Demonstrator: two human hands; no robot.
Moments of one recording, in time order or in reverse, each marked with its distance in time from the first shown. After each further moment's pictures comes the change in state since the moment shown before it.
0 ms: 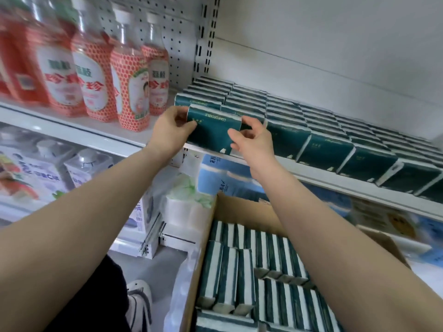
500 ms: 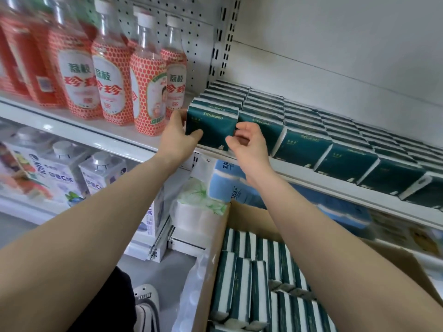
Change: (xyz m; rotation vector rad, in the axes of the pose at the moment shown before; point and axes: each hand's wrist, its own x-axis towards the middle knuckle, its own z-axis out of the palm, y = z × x) left_hand 0.011 -0.023 -0.010 0.043 0.066 -0.009; right_hand 0.008 0.007 0.044 -0.051 -0.035 -0.091
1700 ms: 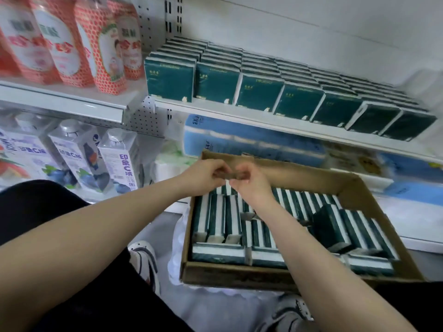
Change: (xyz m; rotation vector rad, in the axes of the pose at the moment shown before) left_hand -0.161 -0.013 0.074 0.410 -0.823 0.199; right_hand -0.171 0.088 -0.089 -0.304 -0.037 0.366
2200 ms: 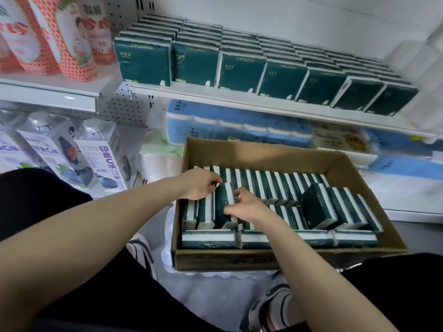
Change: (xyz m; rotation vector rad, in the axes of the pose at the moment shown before) left_hand 0.005 -0.002 0.038 0.347 -0.378 -0.004; right_hand -0.038 0.046 -0.006 -0.156 -0.334 0.380
